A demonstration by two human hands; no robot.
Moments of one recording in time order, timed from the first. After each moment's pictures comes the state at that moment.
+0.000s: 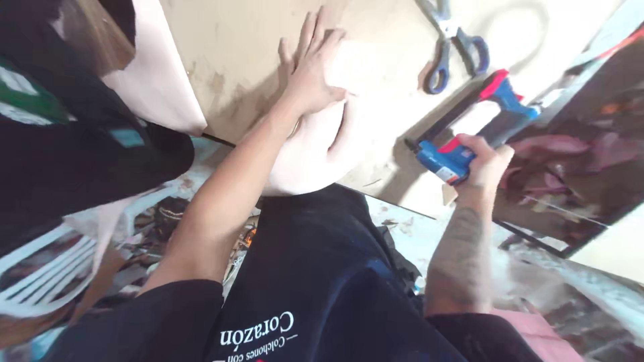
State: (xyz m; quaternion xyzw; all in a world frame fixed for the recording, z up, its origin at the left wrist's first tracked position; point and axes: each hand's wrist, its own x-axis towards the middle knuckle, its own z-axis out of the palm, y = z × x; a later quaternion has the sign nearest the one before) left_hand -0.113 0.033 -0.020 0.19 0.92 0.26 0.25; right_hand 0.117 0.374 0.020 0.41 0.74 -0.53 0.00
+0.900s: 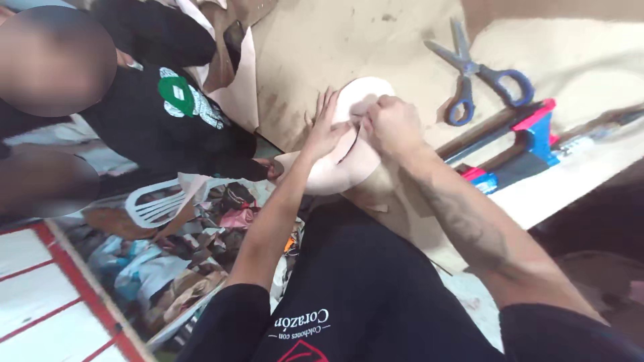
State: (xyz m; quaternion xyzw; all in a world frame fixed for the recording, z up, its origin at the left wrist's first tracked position) left_hand -0.028 0.043 -0.017 0.00 0.93 0.34 0.15; right_hand -0.045 0.253 0.004 -0.23 0.92 -0.28 0.11
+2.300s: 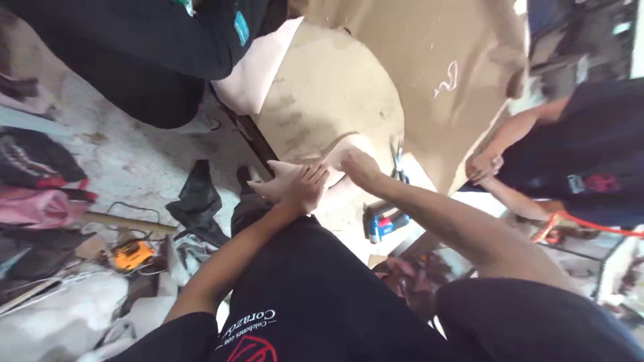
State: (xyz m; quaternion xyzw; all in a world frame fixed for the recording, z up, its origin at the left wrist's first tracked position) left_hand 0.083 -0.006 -0.028 0.12 0.93 0.35 -0.01; right_hand -0.064 0.136 0.063 -0.38 0.84 0.20 0.33
